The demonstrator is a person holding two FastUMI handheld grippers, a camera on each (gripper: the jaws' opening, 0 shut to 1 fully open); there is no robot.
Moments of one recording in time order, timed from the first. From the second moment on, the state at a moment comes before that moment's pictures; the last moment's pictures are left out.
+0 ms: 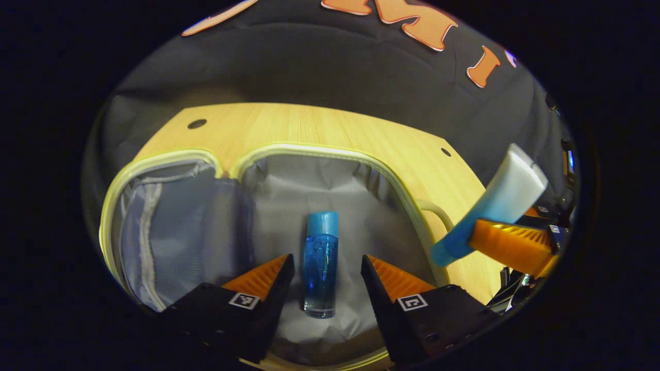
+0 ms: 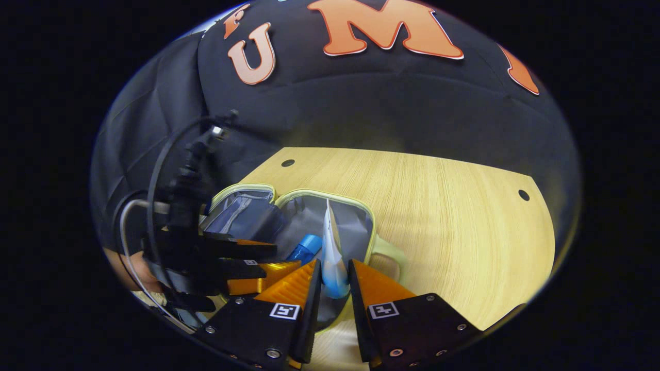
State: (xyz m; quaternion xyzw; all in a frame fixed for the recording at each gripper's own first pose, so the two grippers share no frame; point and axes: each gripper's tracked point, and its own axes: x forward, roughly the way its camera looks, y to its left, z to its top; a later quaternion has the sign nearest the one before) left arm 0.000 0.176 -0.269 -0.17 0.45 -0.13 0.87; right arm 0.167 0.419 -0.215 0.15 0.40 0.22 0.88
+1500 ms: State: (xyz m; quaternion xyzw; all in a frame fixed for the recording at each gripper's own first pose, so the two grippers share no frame) left arm -0.091 0.524 -0.251 -0.33 0.33 0.21 0.86; right arm 0.202 0.448 -0.269 0.14 0.48 0.10 0.86
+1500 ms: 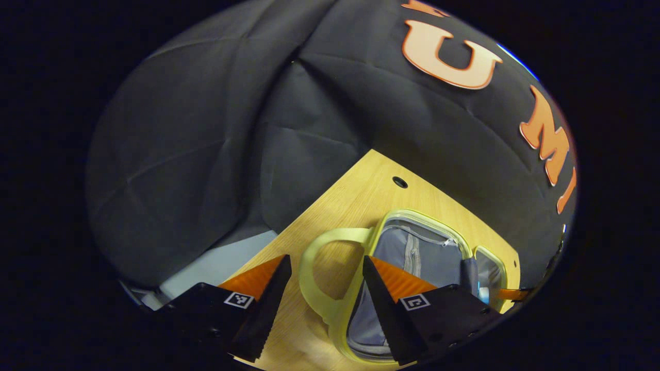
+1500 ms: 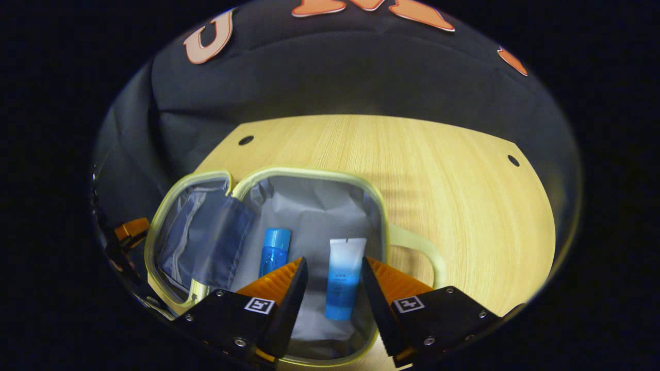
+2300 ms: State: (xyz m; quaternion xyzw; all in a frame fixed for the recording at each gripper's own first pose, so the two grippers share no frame) left arm -0.101 0.523 -0.267 -0.56 0.29 0.20 0.75; right arm 0.200 0.366 -0.218 0.17 0.41 0.05 0.90
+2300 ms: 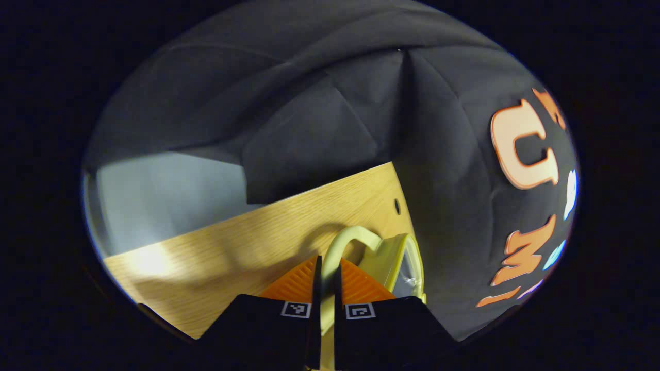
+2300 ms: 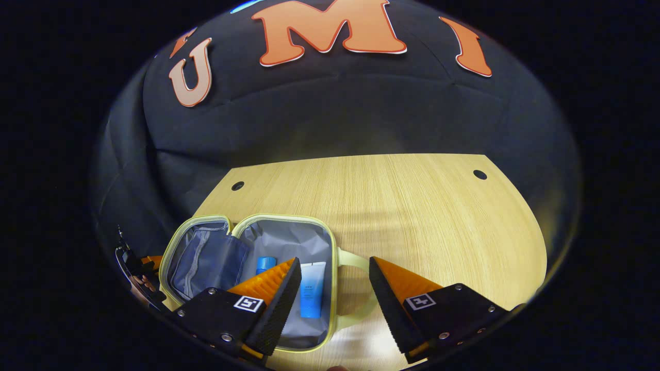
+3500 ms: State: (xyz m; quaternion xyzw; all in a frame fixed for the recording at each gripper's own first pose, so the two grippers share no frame) left arm -0.028 0.418 0.023 -0.24 0.21 0.09 0.94; right arm 0.175 0.229 -0.174 0.07 0.29 0.04 0.95
